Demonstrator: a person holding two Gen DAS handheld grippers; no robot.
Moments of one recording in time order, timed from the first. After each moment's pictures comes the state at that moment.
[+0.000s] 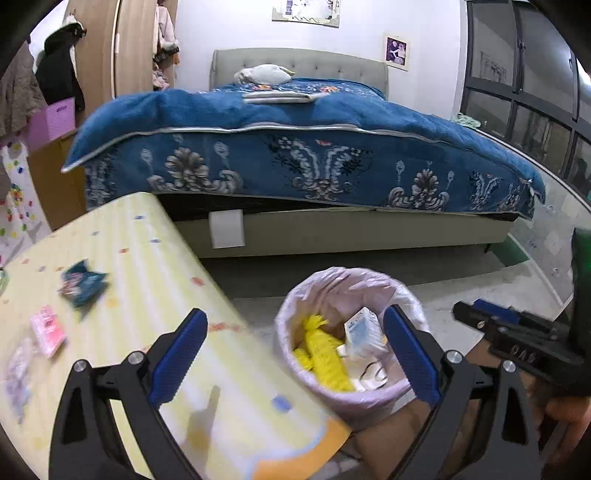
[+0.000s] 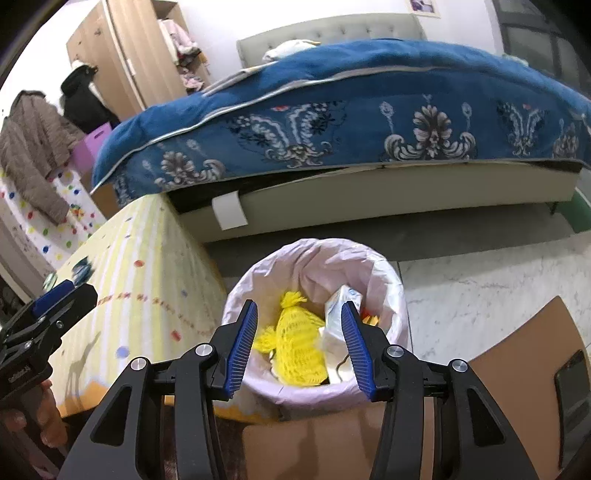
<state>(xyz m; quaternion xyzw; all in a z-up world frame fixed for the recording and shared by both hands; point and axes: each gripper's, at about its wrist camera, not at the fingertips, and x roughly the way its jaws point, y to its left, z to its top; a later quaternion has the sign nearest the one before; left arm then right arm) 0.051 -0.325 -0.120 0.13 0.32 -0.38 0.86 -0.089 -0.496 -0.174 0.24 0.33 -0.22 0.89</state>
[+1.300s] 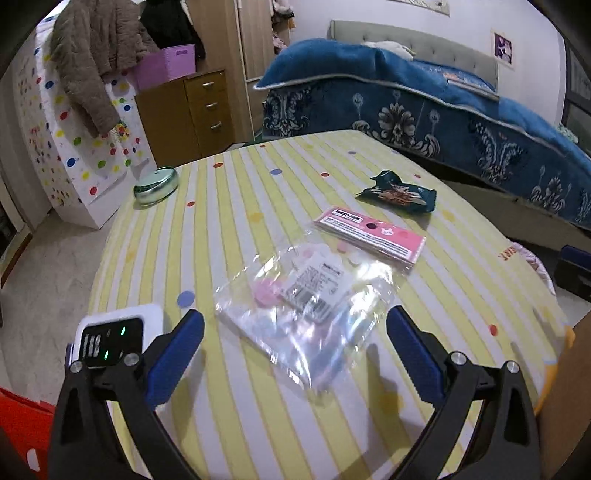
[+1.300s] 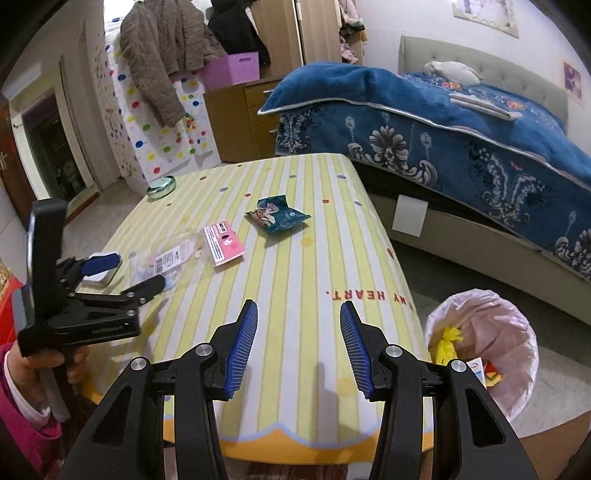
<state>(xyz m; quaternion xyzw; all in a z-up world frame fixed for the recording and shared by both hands) 0.175 -0.080 -0.142 0.13 0.39 -0.20 0.89 0.059 -0.274 -0.126 0.09 0.37 -0.02 0.93</state>
